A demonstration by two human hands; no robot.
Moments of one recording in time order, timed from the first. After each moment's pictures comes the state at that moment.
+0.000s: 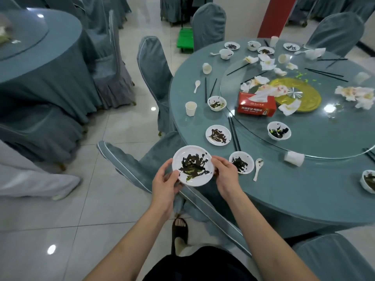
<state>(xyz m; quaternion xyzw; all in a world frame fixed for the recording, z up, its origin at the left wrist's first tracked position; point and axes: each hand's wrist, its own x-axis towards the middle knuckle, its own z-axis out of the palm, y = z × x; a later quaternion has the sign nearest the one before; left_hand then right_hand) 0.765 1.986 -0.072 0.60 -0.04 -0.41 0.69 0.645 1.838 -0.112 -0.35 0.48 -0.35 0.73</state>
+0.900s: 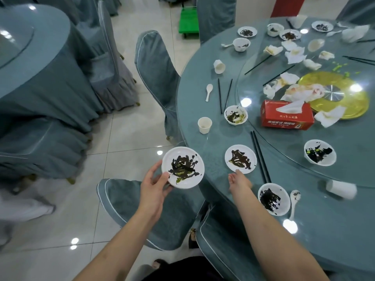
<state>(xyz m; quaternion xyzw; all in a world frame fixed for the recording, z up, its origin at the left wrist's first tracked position) 0.949 1.869 -0.081 0.63 -0.02 -0.41 0.66 0.775 1.665 -0.235 0.01 0.67 -0.38 0.63</state>
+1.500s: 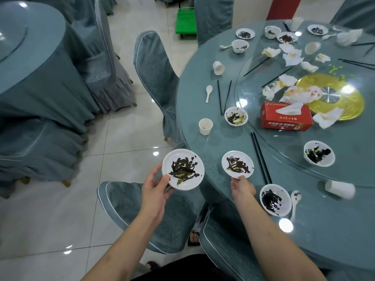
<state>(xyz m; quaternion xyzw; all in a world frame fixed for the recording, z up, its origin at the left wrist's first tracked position) 0.959 1.872 -0.084 0.62 0.00 -0.42 0.66 0.768 1.683 -0.225 0.00 0.68 -0.39 0.62</state>
